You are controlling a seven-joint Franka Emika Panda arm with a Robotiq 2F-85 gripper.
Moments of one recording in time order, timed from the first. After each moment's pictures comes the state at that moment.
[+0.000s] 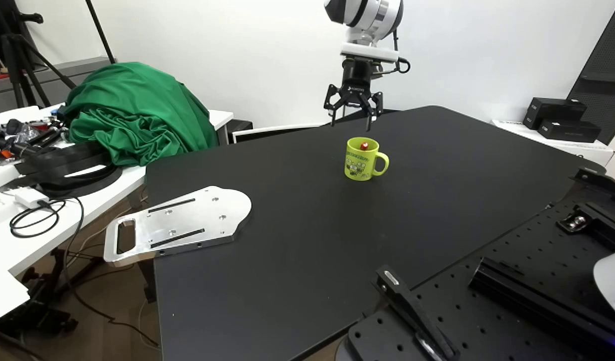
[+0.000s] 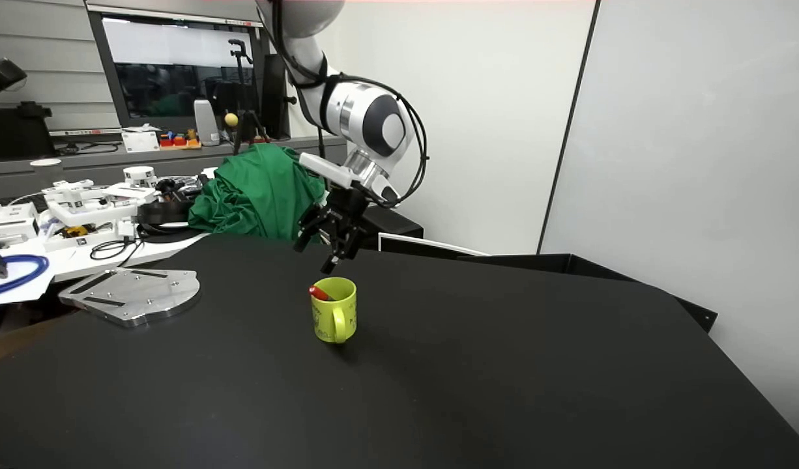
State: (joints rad) arm -0.12 0.95 -0.04 -1.40 0.37 1.72 0.20
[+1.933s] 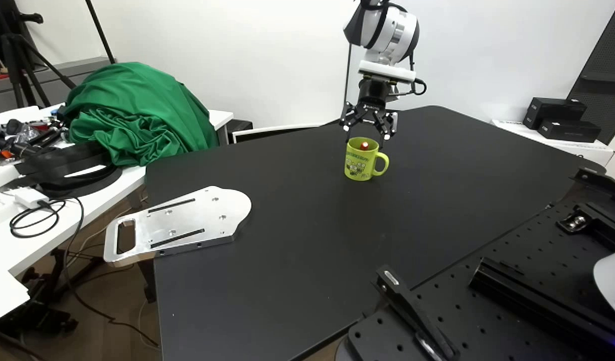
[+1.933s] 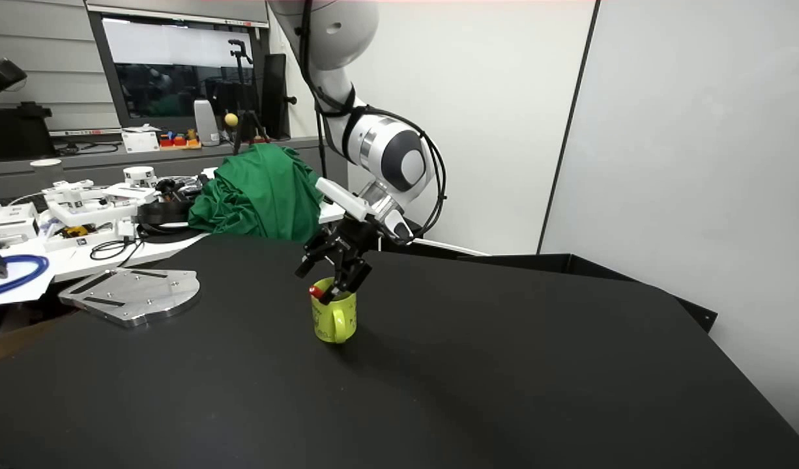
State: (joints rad) arm -0.20 1.00 -0.03 -1.43 0.43 1.68 0.14
